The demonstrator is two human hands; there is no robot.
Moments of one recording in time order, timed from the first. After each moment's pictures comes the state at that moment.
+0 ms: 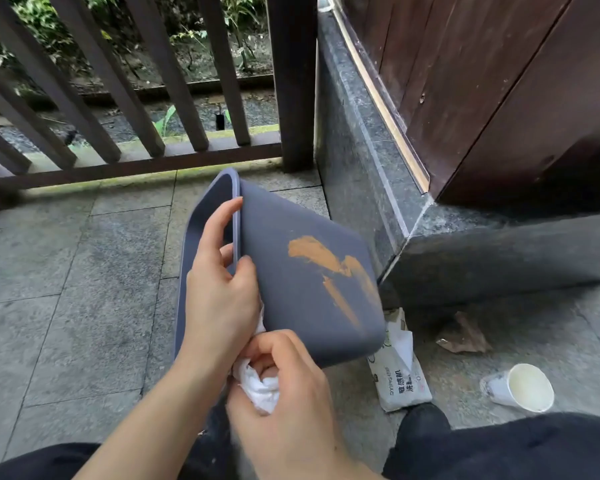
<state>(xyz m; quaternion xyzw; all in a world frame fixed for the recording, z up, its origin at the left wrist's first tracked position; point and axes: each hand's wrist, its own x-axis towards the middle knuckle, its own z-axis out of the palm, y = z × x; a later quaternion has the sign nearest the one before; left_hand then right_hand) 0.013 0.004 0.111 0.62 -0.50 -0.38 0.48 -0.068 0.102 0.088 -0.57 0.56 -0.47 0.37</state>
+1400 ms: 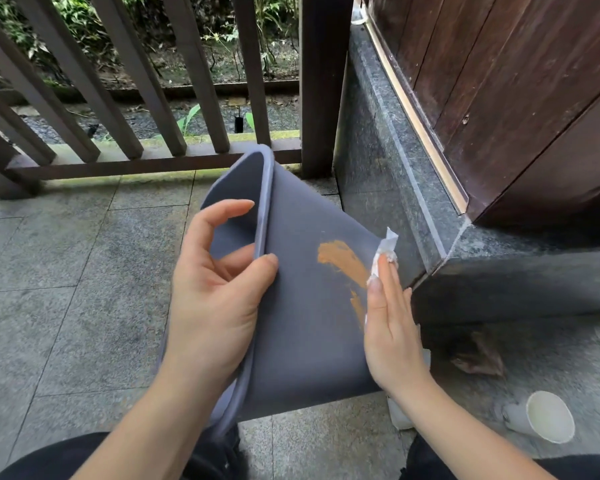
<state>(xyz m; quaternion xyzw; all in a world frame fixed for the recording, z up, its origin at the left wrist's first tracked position) 0.034 0.017 0.161 0.47 -0.40 -0.53 0.58 -0.145 0.019 0.048 -0.56 0.68 -0.34 0.33</state>
